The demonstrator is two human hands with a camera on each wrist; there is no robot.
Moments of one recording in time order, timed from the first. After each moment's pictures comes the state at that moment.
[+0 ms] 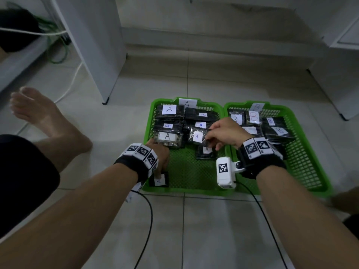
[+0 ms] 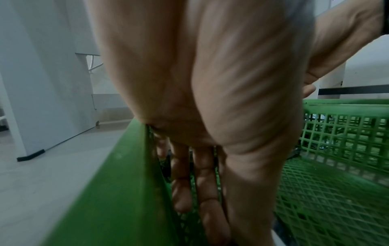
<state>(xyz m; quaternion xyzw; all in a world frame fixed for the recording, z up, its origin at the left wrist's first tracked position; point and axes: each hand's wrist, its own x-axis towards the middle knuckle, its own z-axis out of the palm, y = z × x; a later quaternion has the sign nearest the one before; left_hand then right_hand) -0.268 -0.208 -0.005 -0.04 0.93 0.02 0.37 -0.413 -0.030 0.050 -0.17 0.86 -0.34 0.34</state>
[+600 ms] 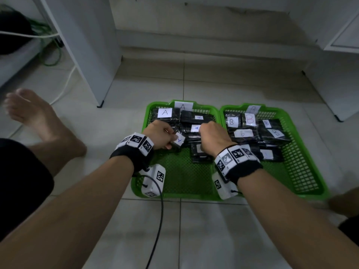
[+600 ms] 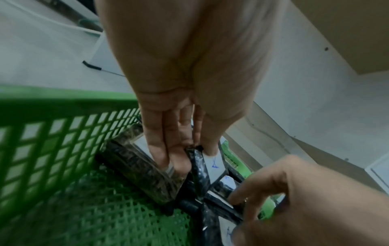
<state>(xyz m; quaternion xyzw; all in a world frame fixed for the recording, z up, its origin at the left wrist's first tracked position) -0.296 -0.211 0.019 -0.27 0.83 0.49 0.04 -0.394 -0.051 0.037 -0.38 0.92 0.02 0.10</state>
